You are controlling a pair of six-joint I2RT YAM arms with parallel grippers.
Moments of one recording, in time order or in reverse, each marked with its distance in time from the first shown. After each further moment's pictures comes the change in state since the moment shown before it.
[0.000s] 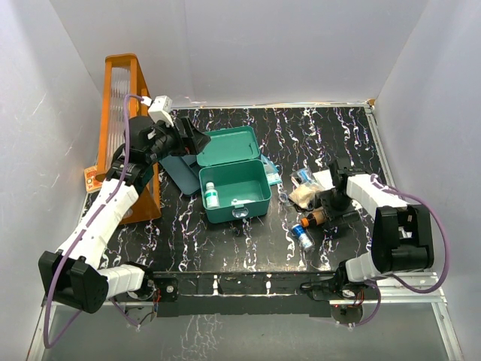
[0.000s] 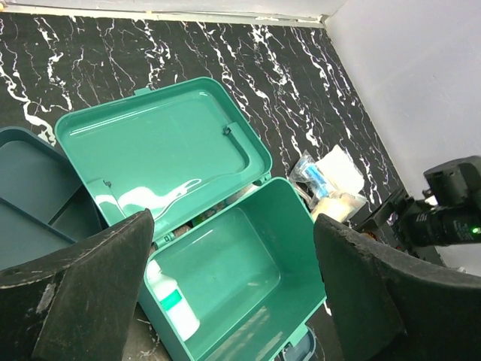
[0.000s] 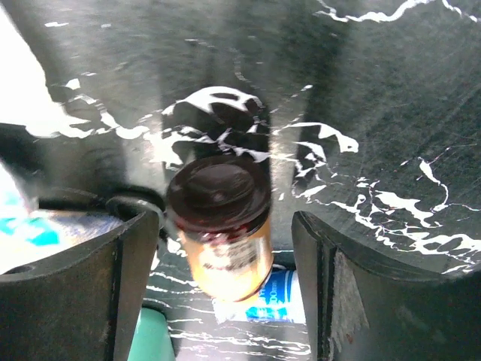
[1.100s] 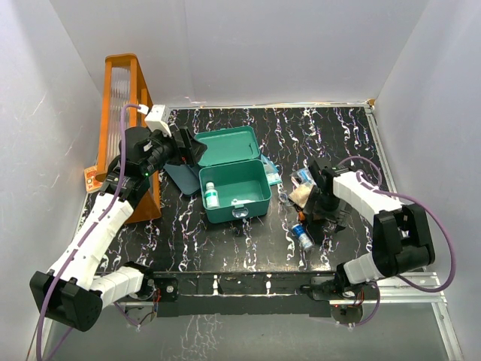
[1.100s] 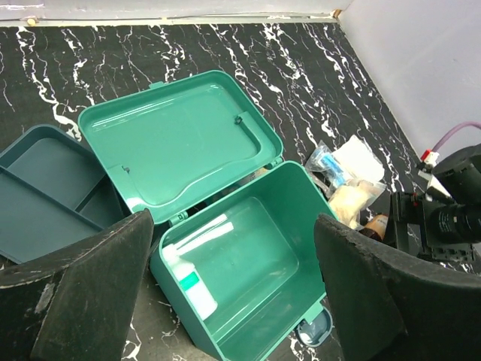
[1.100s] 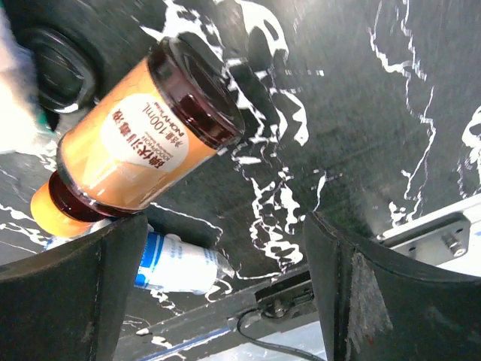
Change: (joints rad) left arm -0.033 -0.126 -0.072 -0.036 -0.065 0.081; right arm 0.198 -0.018 0.071 -0.170 0.122 -0.616
